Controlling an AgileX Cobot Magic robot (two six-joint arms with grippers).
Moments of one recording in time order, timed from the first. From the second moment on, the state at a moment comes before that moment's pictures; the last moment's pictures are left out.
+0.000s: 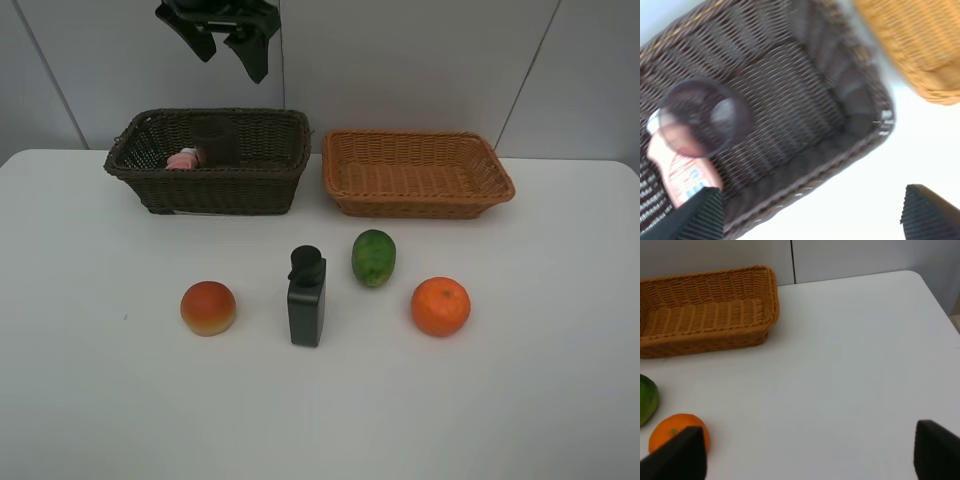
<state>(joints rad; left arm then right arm) -0.46 2.08 -2.12 0.07 1.19 0.10 0.04 0.00 -0.53 -0.19 1.07 0.22</state>
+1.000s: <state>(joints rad) -0.64 1.81 -1.66 0.06 1.19 0.07 0.04 0.00 -0.53 -0.19 1.07 0.22</state>
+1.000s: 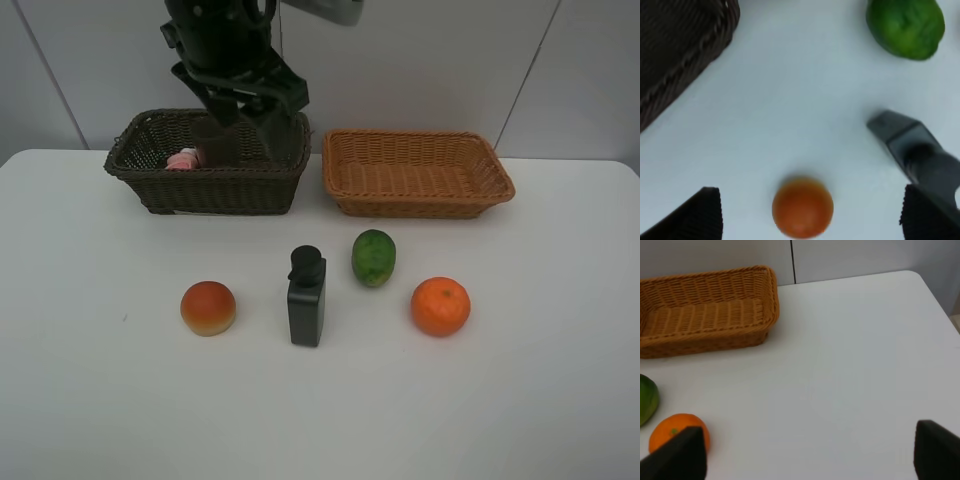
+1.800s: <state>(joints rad) -0.58 1.66 -1.15 0.12 1.02 0.16 0.04 0.00 -0.53 -0.19 1.07 0.22</state>
